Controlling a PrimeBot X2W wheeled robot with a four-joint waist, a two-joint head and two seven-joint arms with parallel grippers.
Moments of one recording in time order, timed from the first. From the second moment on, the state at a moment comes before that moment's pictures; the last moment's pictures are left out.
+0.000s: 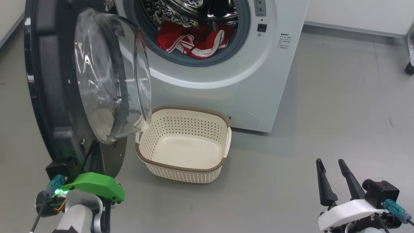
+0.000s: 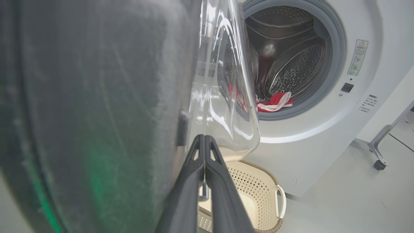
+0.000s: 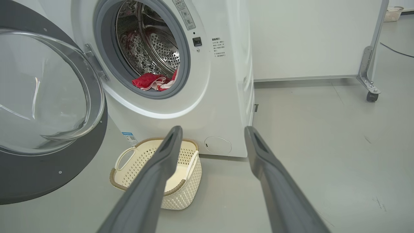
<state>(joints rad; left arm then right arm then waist) -0.25 0.05 -0.14 0.47 -0.47 0.10 -0.19 0.05 -0.14 0.19 0.22 0.49 0.12 -0.25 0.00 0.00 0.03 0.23</state>
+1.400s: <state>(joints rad) -0.30 0.18 0.25 0.42 -0.60 0.12 -0.21 -0.02 -0.25 0.20 0.16 0.48 0.12 -0.25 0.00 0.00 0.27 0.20</state>
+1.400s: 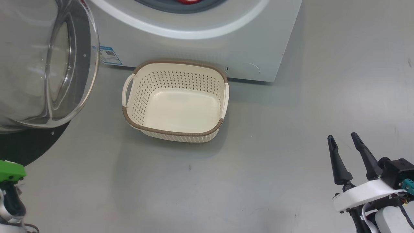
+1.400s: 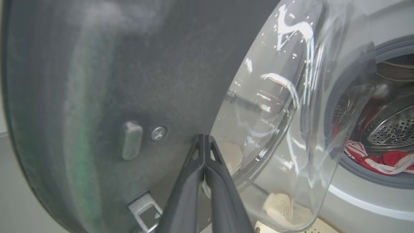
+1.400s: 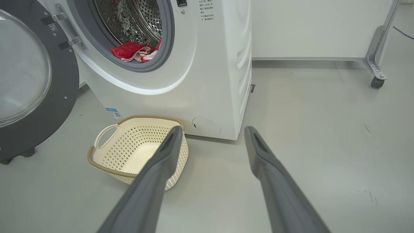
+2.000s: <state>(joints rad) -0.38 0.26 0.41 0.47 -0.62 0.12 -0.22 -0.04 -0.32 0.19 0.12 0.48 0.12 -0.23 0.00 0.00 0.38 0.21</state>
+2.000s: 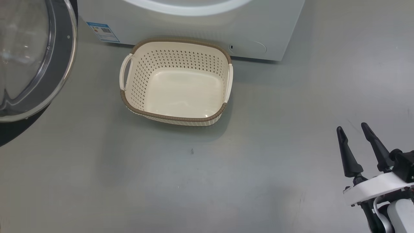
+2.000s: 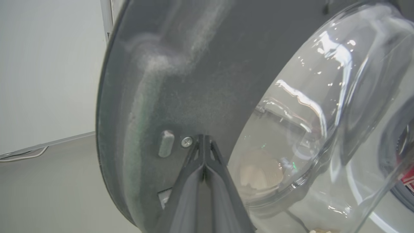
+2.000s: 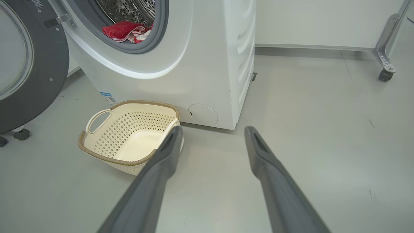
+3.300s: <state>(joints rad) -0.33 0.20 0.17 0.50 -0.45 0.07 -0.23 -0.05 -0.23 0.21 0.21 0.52 0.12 -0.24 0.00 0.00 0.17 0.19</state>
